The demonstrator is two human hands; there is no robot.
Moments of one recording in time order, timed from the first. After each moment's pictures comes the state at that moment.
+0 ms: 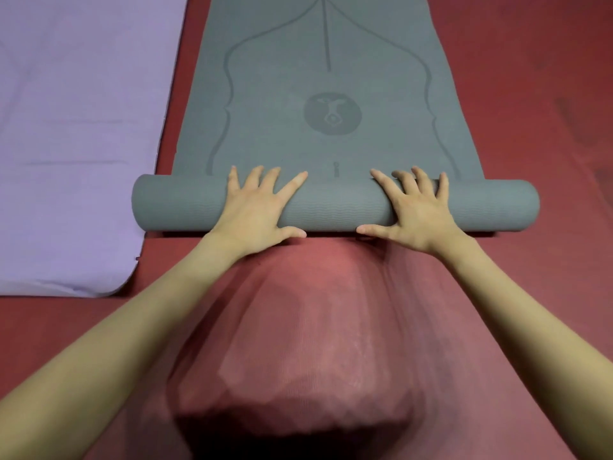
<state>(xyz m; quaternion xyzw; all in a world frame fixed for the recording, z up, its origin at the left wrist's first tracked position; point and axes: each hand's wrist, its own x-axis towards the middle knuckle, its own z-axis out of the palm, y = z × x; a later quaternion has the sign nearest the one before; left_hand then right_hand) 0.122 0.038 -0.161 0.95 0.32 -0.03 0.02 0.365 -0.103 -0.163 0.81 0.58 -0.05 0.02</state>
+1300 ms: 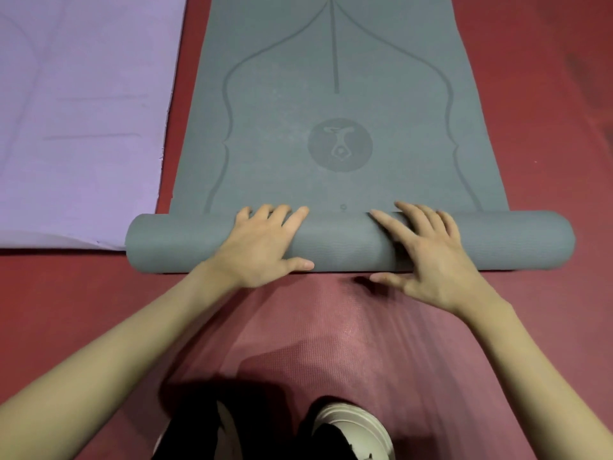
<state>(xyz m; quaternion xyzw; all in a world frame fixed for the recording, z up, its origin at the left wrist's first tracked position) 0.081 -0.058 -0.145 0.95 0.27 -0.11 0.08 0.306 -0.223 -0.142 0.77 0.63 -0.11 -0.04</state>
